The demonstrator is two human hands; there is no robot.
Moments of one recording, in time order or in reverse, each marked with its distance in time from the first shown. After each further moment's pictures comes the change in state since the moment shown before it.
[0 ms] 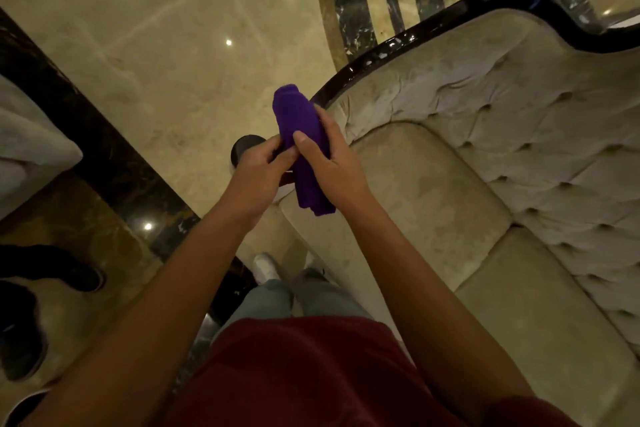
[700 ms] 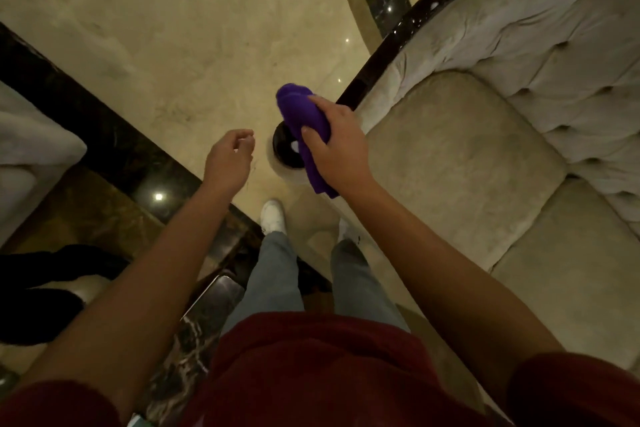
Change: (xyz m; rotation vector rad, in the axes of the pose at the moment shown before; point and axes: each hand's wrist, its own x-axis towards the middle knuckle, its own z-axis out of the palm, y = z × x) left_hand 0.111 -0.098 -0.180 0.518 0.232 -0.276; right_hand 0.089 0.058 0.123 -0.362 0.188 -0.017
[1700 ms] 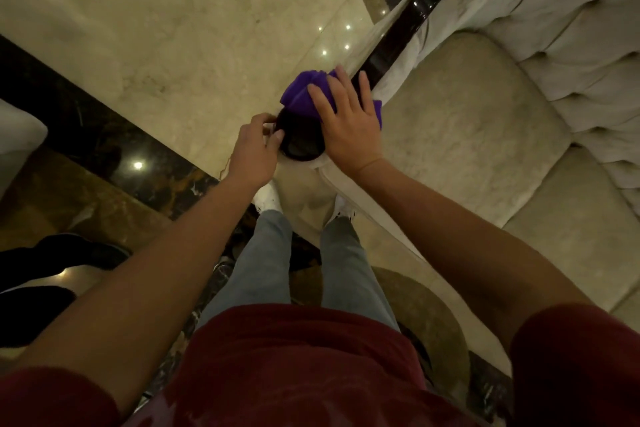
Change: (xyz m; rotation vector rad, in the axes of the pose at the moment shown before) left_hand 0.057 -0.032 0.044 0.201 -0.197 0.170; right_hand 0.052 0.095 0.059 -0.789 0.063 -0.405
